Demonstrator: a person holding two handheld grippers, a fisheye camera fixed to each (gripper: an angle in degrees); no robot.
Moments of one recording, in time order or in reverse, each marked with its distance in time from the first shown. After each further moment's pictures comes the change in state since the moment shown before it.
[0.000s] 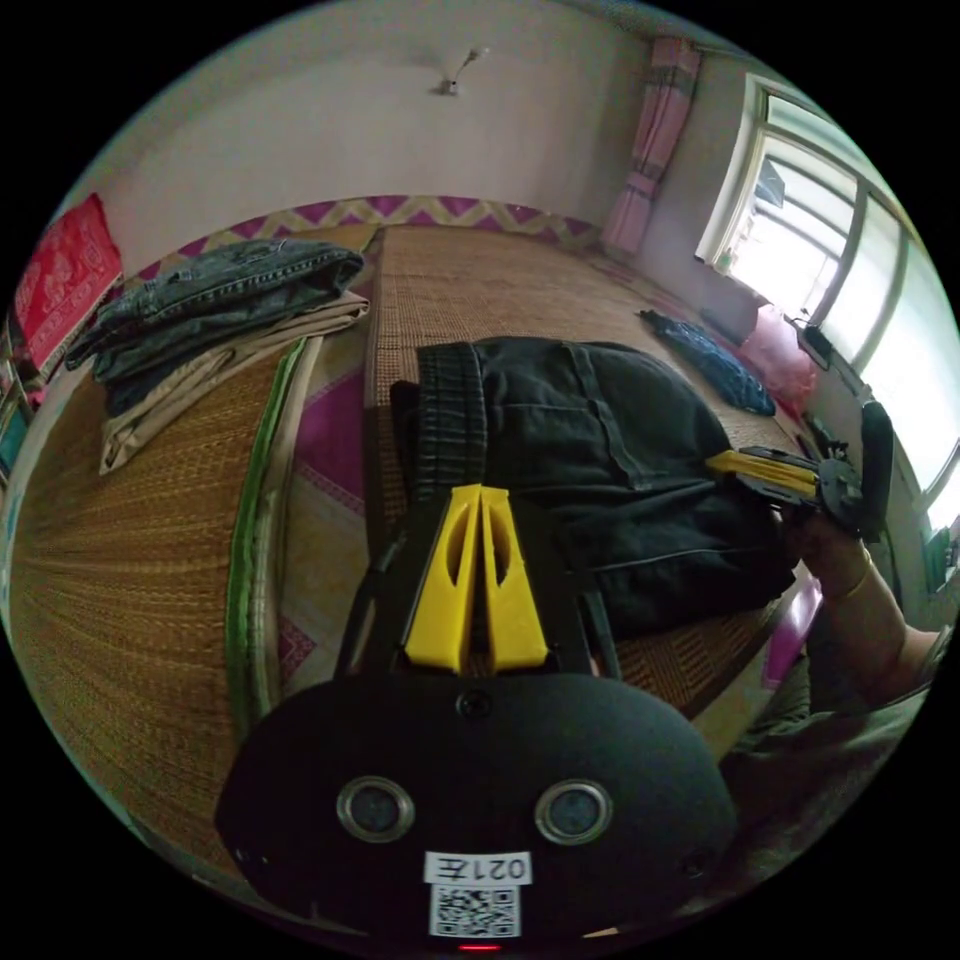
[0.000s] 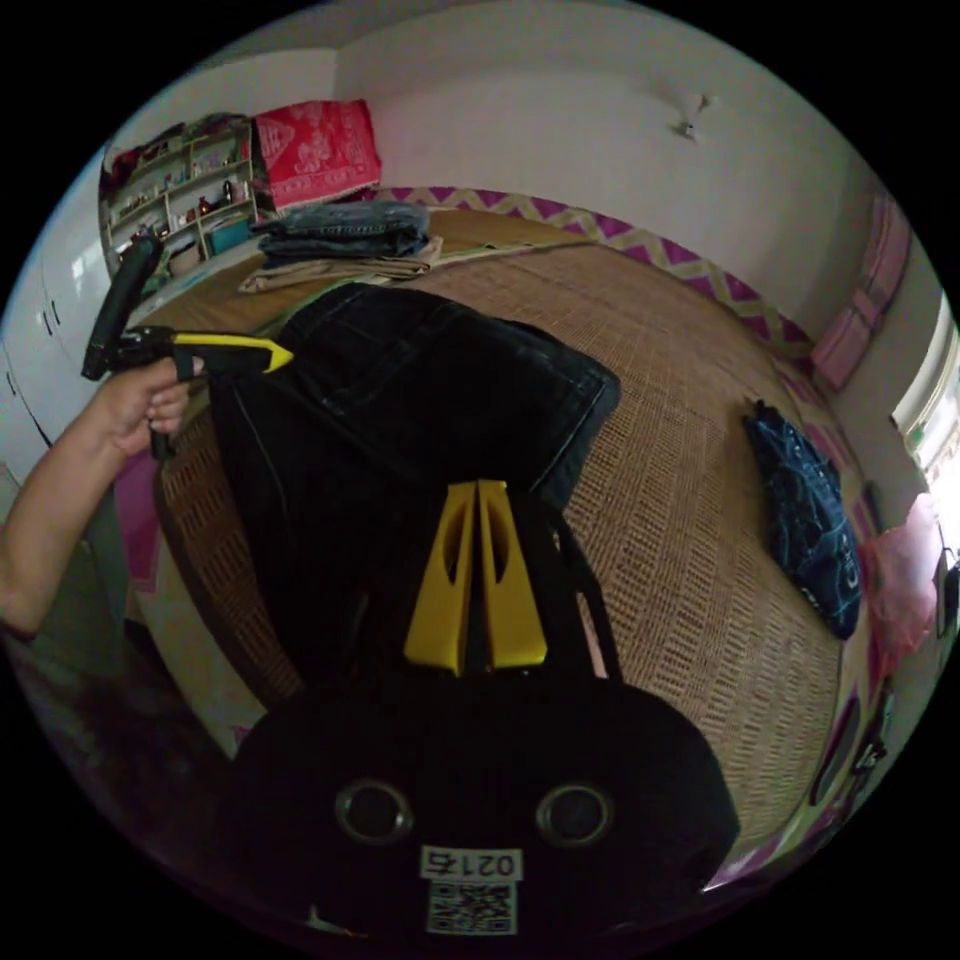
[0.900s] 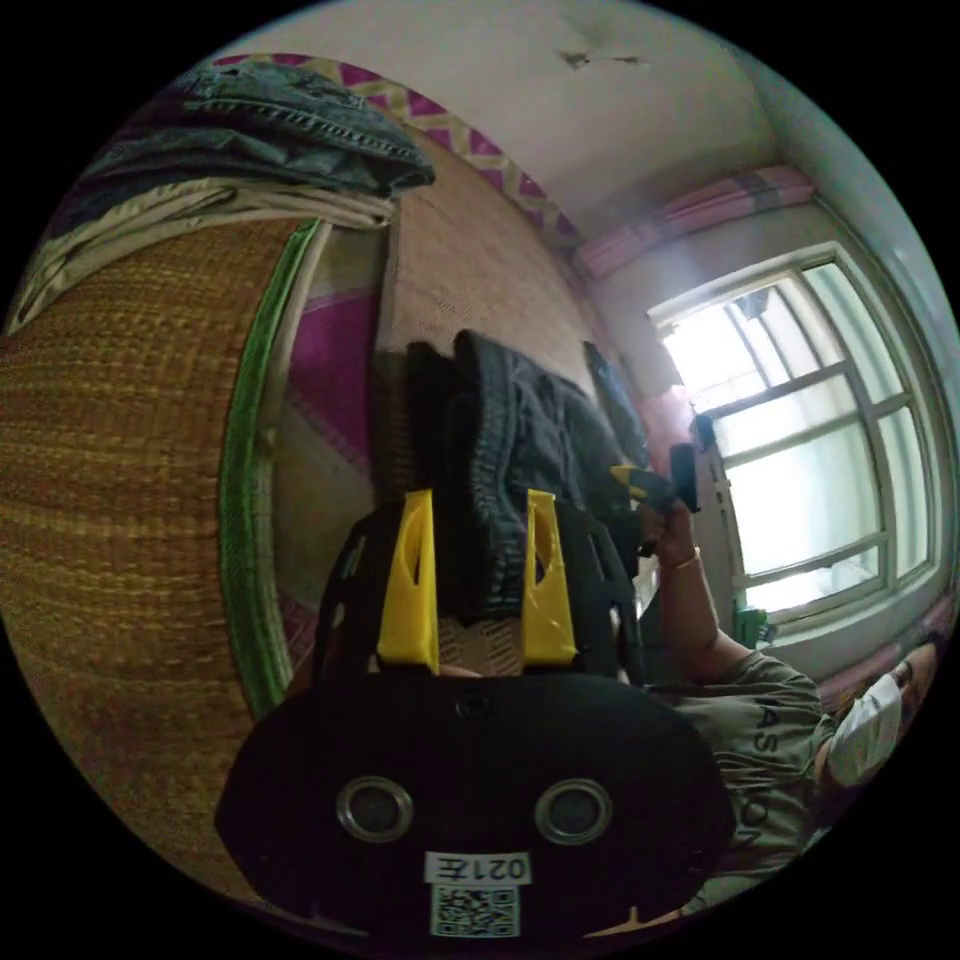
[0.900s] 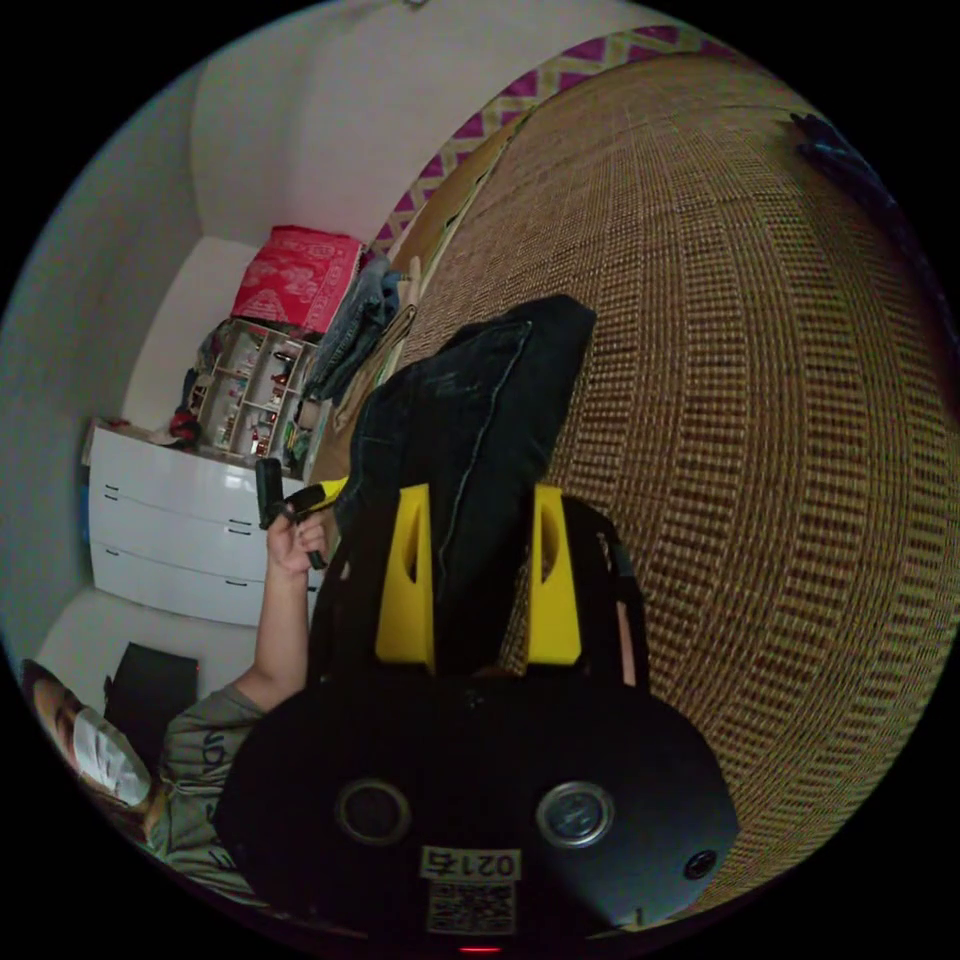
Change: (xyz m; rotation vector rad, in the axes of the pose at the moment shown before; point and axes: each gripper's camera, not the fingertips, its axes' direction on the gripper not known) left arm -0.203 -0.090 -0.008 -0.243 0.465 -0.316; right arm 0.304 -0.023 0.059 -0.155 -0.755 0.525
